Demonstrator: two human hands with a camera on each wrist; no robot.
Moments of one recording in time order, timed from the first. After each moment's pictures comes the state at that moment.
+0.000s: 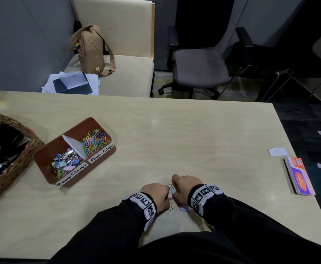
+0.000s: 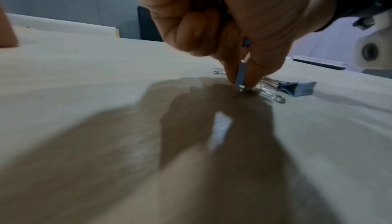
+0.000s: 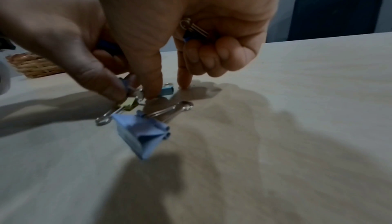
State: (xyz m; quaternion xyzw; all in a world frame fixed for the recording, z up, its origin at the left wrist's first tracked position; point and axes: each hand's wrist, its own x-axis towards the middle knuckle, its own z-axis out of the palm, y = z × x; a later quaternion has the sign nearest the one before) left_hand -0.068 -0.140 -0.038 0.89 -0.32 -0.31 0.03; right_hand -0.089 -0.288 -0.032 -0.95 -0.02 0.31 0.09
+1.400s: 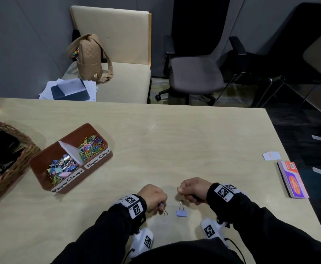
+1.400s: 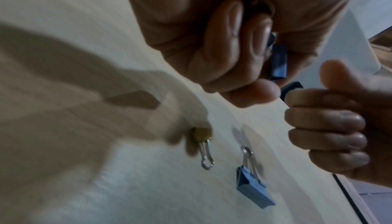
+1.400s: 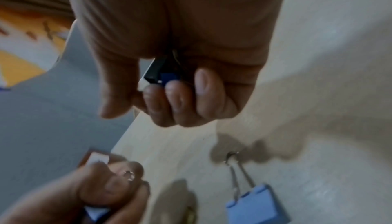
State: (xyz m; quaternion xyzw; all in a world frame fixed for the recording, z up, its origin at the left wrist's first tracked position) left_hand -0.064 -0.138 -0.019 0.76 0.03 -0.48 0.44; right_hand -0.098 -0.336 -0.015 -0.68 0.20 0.40 0.58
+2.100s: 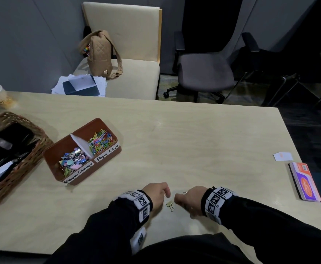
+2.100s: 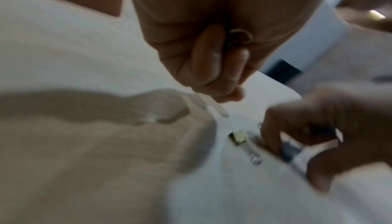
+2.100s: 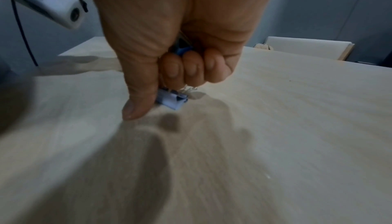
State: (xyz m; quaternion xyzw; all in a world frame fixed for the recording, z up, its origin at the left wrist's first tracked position) left_hand -0.061 -0.123 -0.031 0.87 -0.15 -0.41 0.23; right_hand -0.103 -0.300 -0.018 -0.87 -0.21 0.44 -0.02
